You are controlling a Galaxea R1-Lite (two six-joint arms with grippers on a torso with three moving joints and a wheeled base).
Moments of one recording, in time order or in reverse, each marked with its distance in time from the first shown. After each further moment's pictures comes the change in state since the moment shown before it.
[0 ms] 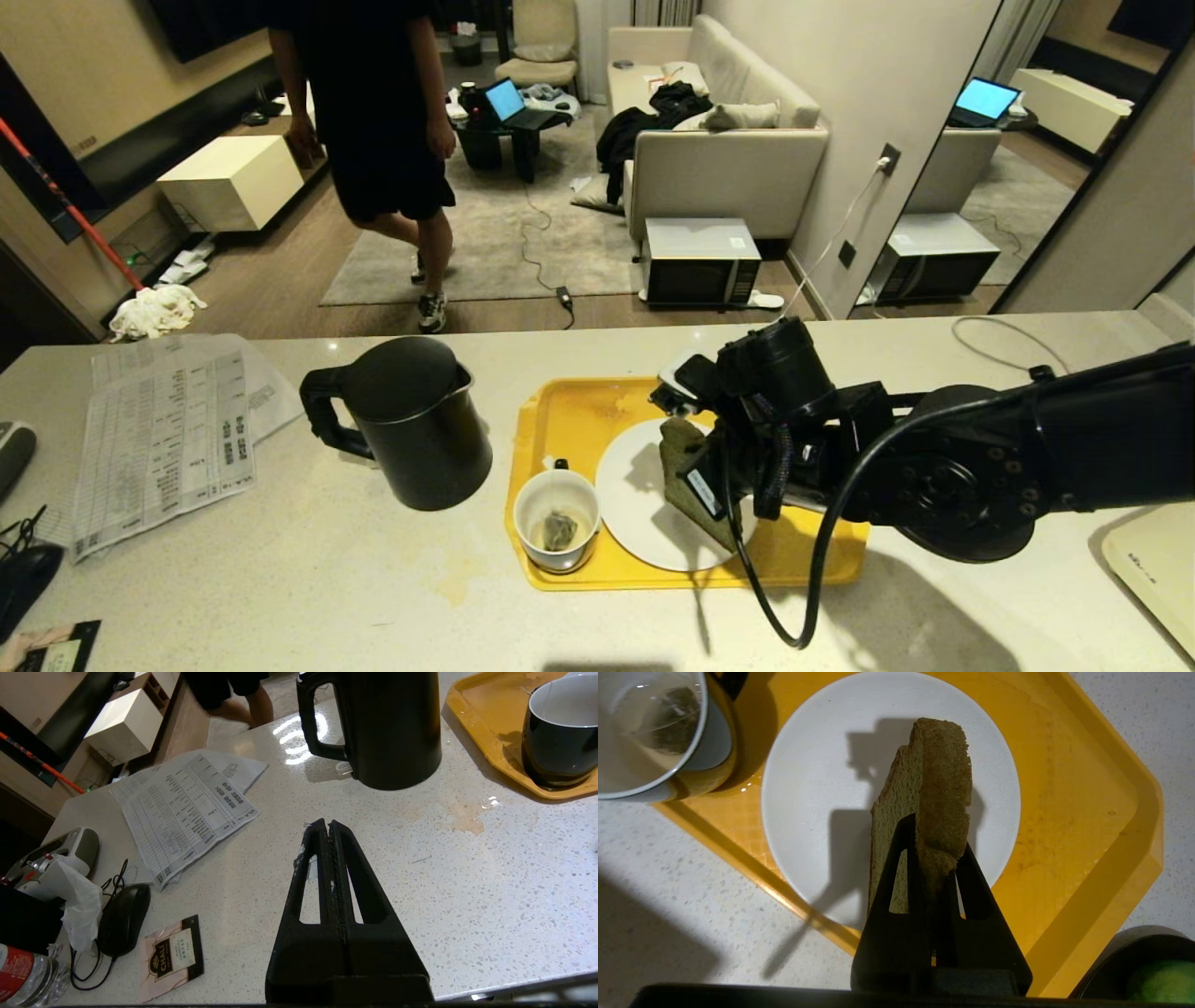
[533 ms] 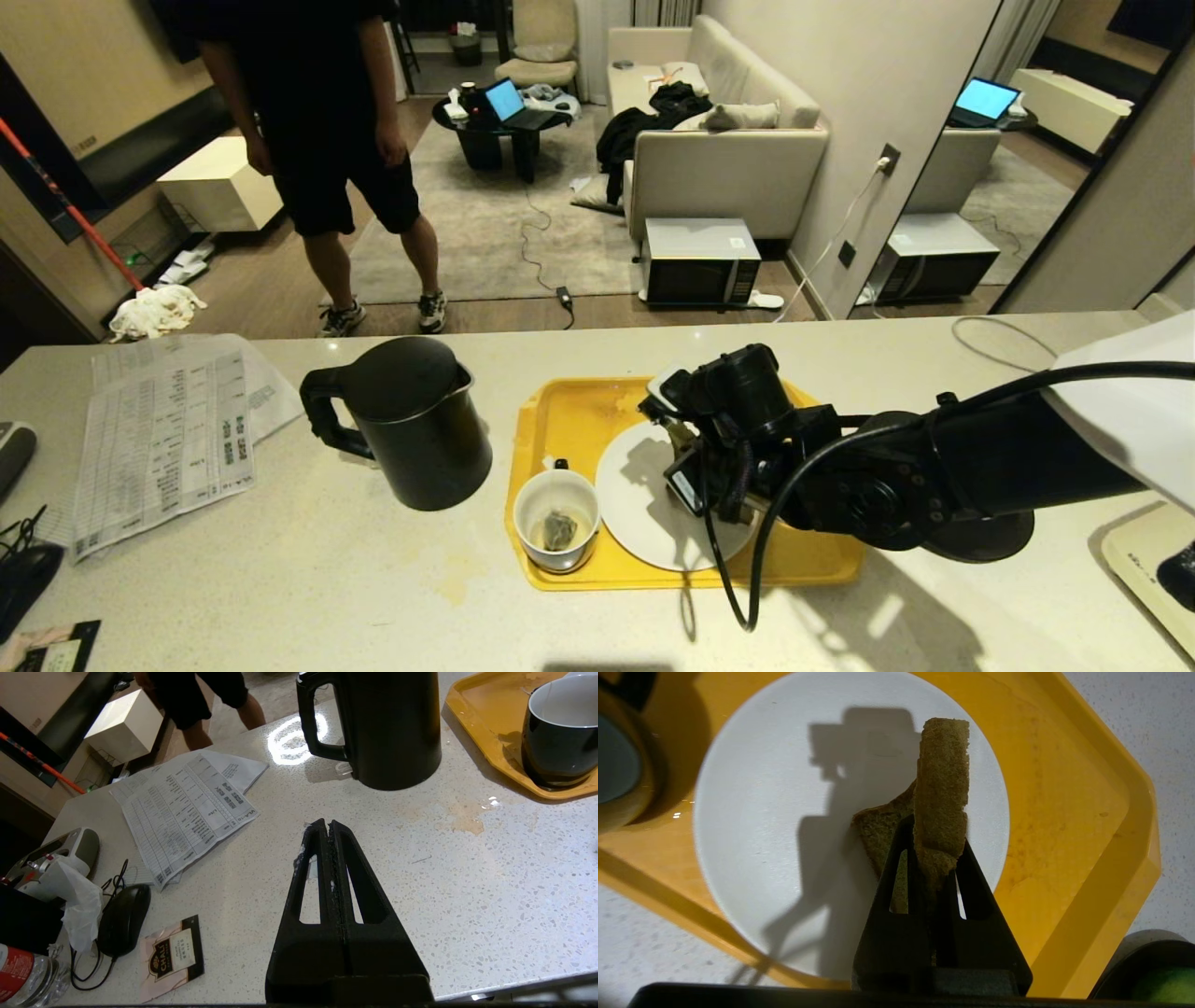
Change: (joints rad) left arm 0.000 0.000 0.000 0.000 0.000 0.000; right arm -0.019 0.121 -0.018 -0.110 -0.078 -0.009
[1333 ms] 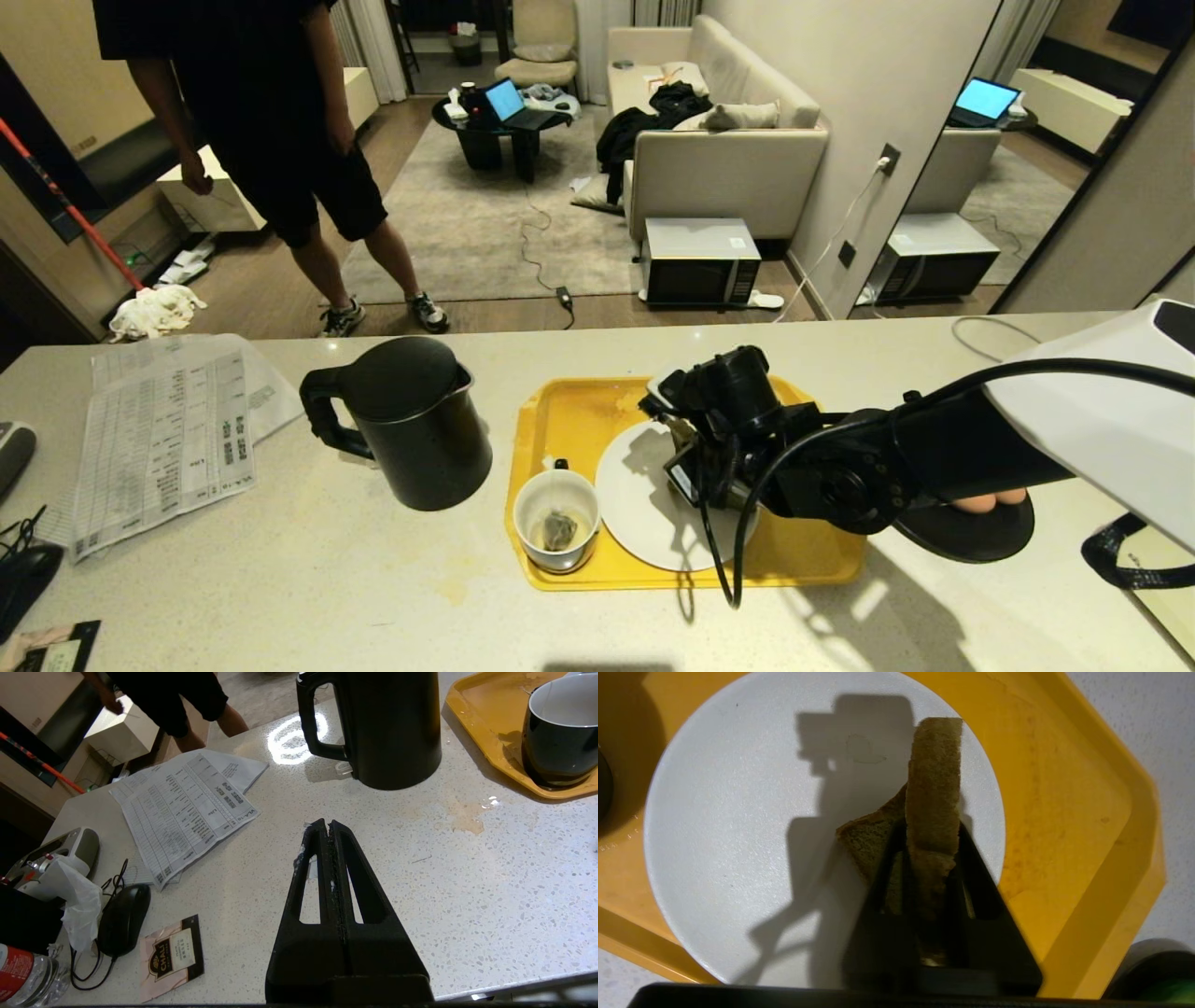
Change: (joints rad) left arm 0.000 0.000 0.000 0.001 0.000 0.000; right arm -0.029 0.066 -0.054 -0.006 -0.006 -0.021
